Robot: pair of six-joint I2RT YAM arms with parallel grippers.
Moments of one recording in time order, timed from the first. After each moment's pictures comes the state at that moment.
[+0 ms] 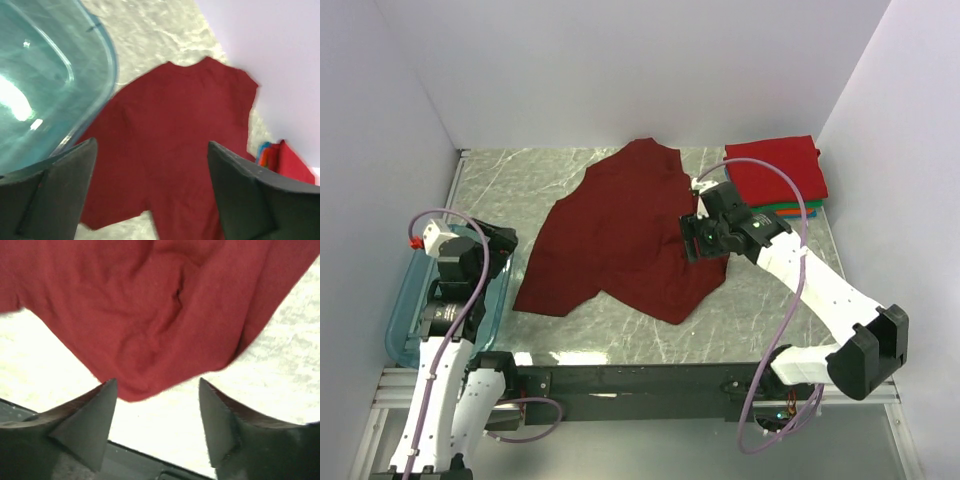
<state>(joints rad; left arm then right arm) -0.01 0.60 0.68 -0.52 -0.20 -0.92 0.56 1.30 1.18 -0.83 0.05 0.22</state>
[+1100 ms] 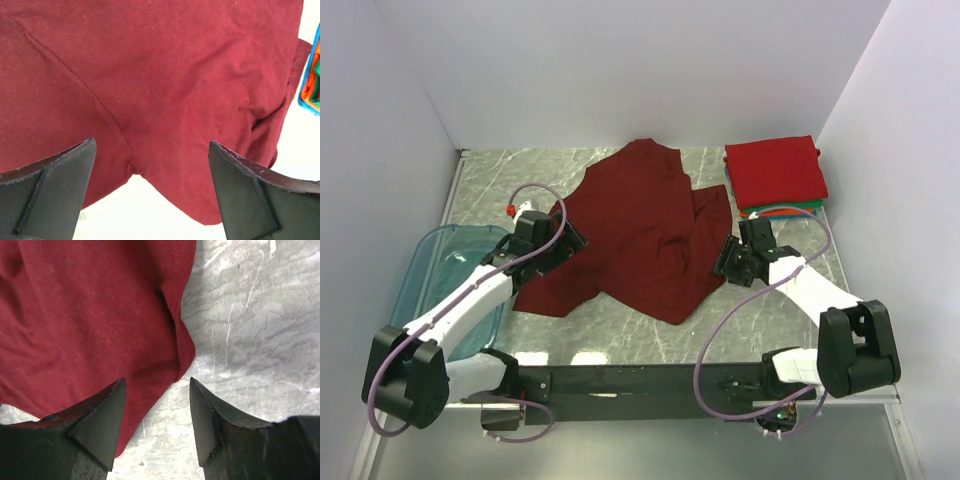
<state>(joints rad) -0.37 1.15 0.72 -0.29 -0.08 -0.92 0.20 1.28 0.68 -0.41 -0.07 0.59</state>
